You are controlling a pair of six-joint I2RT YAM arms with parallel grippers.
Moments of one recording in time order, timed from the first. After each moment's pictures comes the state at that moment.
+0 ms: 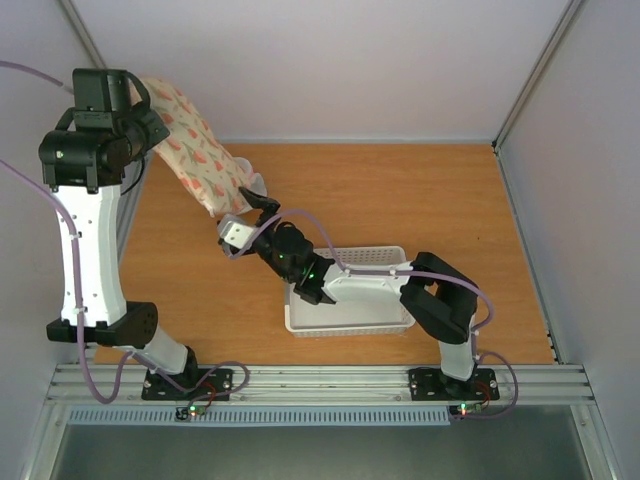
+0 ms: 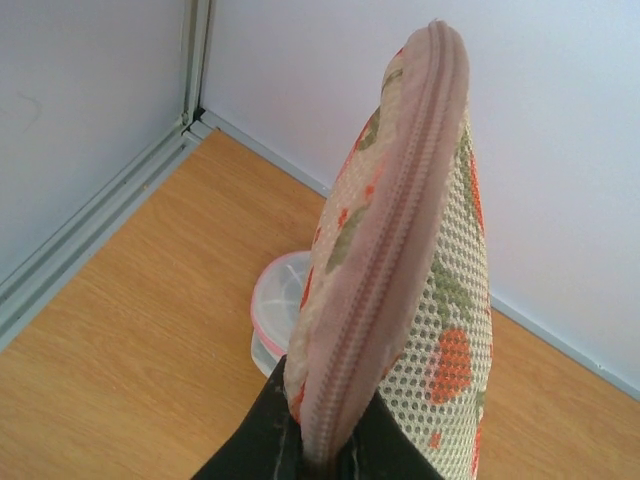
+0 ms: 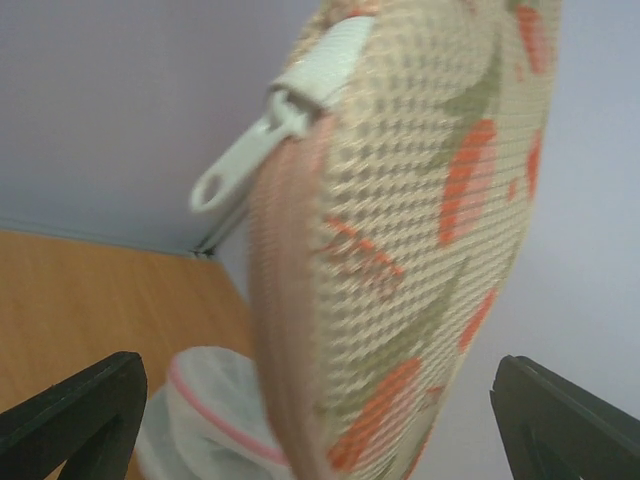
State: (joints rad) left arm -0.05 1.57 2.33 -1.36 -0.21 -0.59; right arm 1.10 1.91 1.23 0.79 0.32 -0.75
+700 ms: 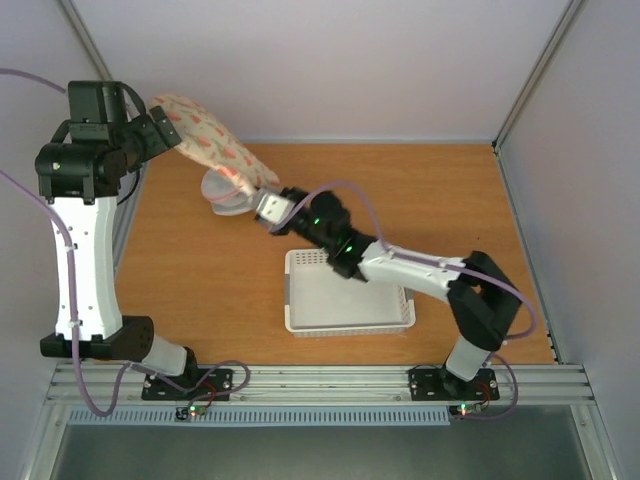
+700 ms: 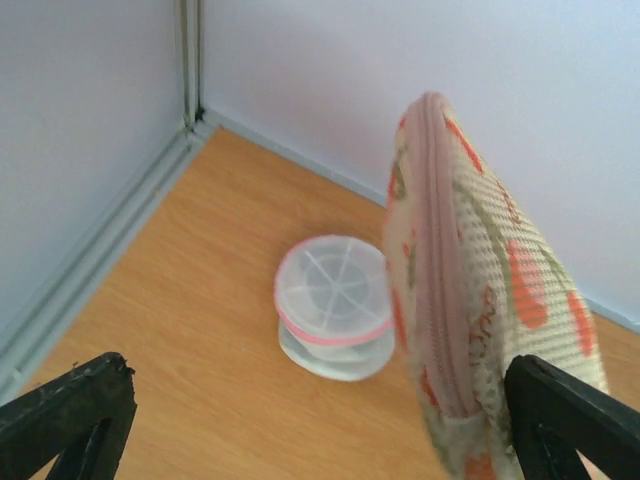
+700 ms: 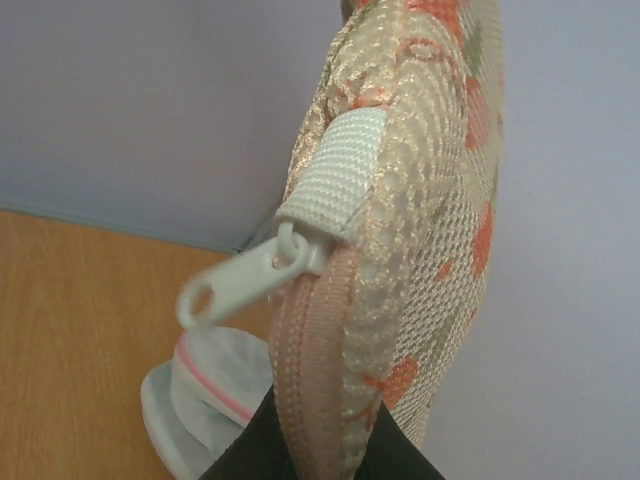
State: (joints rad) left arm -0.02 1.49 2.19 -1.33 -0.15 -0.51; right arm 0.94 1.73 1.16 0.62 0.07 -0.68
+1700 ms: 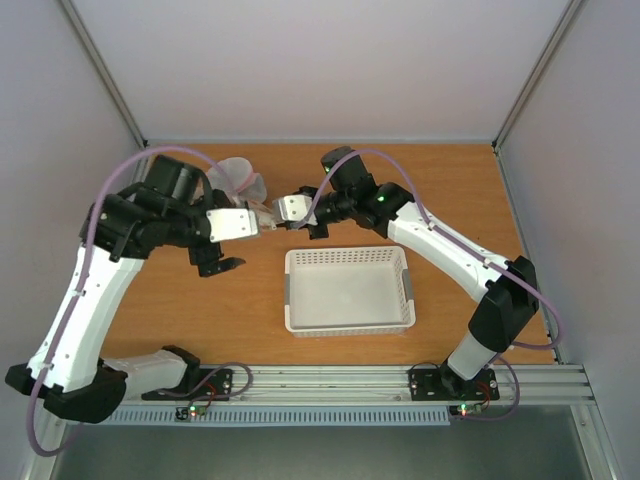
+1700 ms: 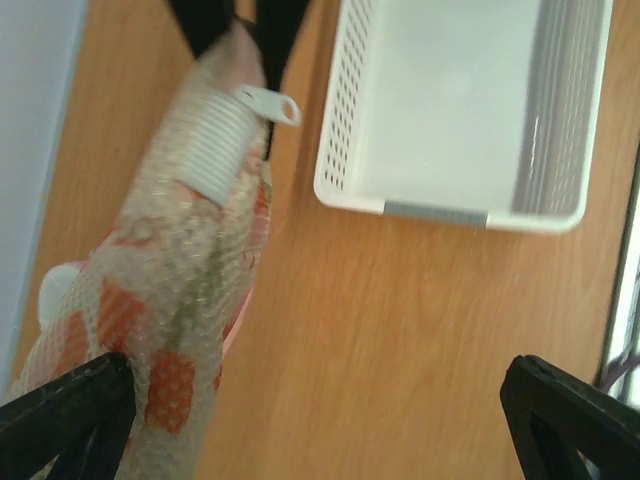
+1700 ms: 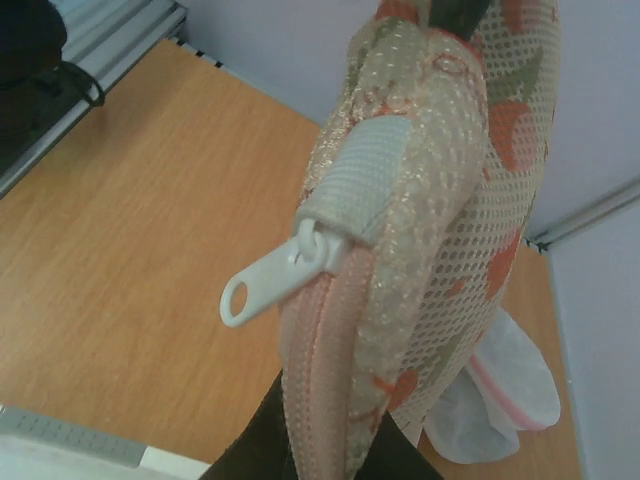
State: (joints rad) left arm -0.41 1.19 1.70 -1.45 0.30 0.87; right arm 0.72 1.64 1.54 -0.50 -0.67 -0.94
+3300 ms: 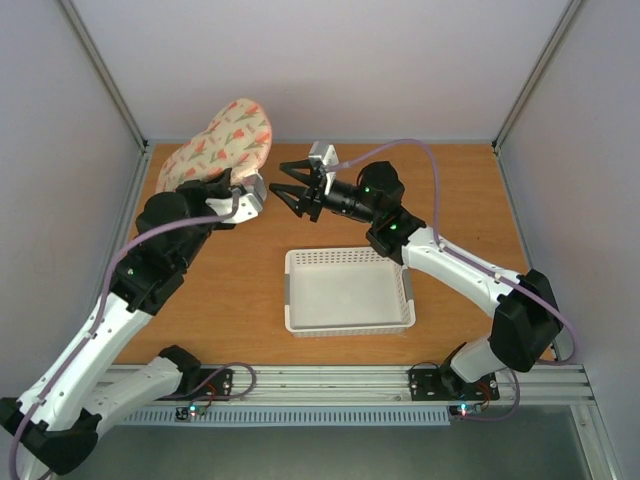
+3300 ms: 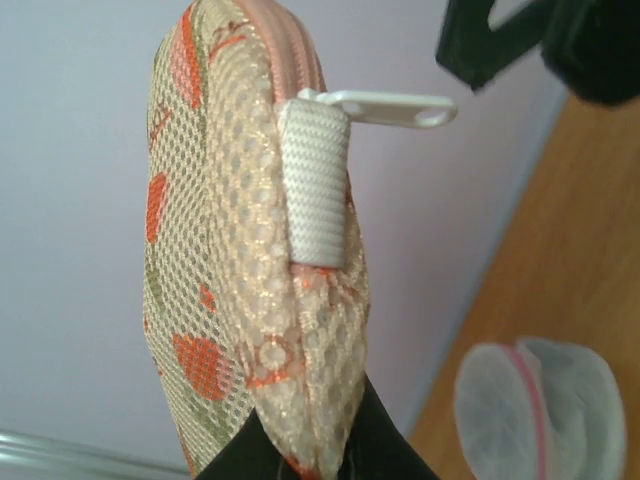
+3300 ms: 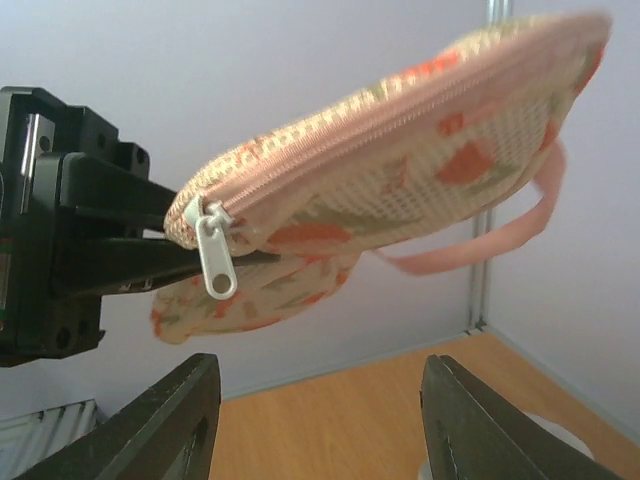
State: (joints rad) left arm -0.53 0.89 1.06 -0.30 -0.23 1.06; right arm 0.71 1.50 1.18 0.45 -0.52 0.14
